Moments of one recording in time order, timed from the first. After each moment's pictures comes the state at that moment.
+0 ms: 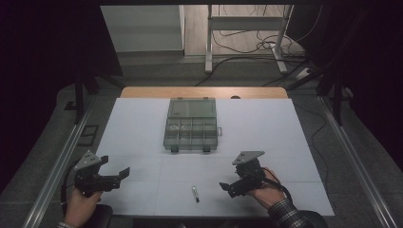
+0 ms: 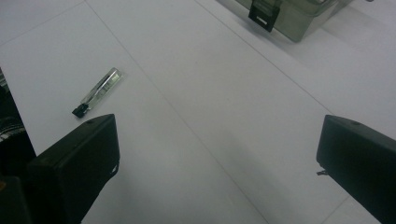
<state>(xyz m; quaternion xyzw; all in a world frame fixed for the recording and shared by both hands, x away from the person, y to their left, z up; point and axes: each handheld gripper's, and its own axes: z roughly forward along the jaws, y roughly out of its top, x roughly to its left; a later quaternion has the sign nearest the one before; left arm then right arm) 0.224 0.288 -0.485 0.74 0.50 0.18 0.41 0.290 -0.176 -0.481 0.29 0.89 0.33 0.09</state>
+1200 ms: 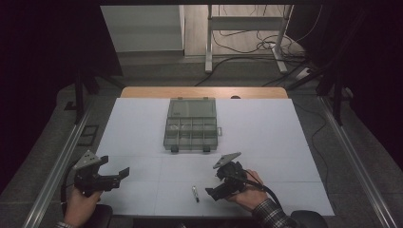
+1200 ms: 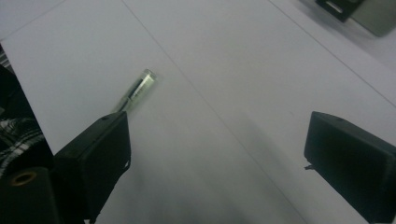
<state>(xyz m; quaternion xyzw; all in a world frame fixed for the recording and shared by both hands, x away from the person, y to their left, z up) 0.225 0.289 -0.486 0.73 0.51 0.18 0.42 0.285 -0.127 -0.493 0.28 0.92 0.28 0.06</state>
